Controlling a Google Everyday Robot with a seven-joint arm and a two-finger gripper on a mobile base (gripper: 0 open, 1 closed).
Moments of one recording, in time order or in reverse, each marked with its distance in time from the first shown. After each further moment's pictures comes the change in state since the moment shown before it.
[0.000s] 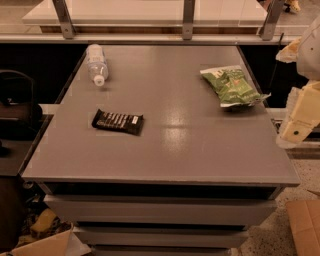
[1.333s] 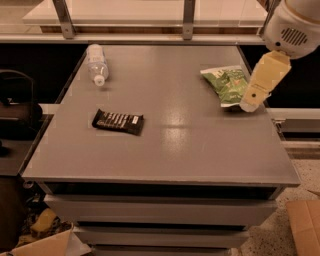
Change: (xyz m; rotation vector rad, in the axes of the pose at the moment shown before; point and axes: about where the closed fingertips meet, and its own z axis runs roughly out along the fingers) arm -0.017 -0.065 0.024 0.022 0.089 0.300
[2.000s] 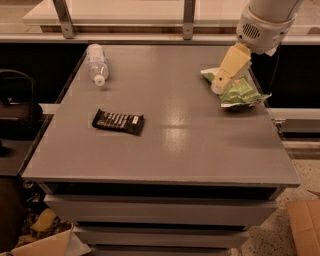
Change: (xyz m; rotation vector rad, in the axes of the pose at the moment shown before) arm -0.038 -0.040 0.047 -0.008 0.073 0.312
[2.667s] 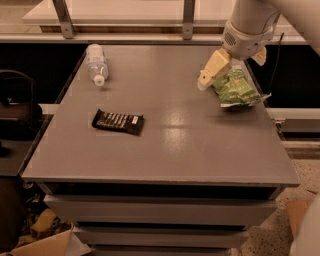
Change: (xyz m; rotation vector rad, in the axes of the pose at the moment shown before) arm -0.033 -0.018 0.047 0.010 0.004 0.220
